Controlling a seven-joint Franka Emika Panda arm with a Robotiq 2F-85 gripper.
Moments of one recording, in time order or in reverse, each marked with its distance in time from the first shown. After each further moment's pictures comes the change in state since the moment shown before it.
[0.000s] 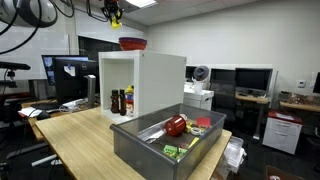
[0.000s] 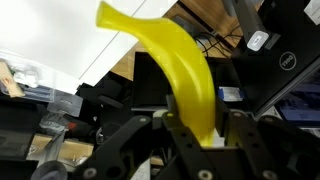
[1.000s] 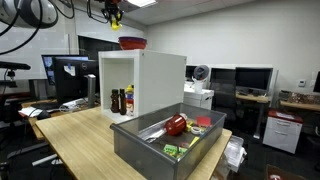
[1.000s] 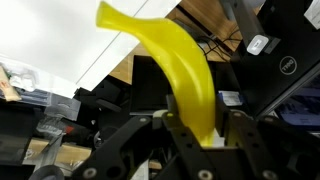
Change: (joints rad) arm 0.003 0.014 0.000 -0.001 -0.001 -0.003 -0.005
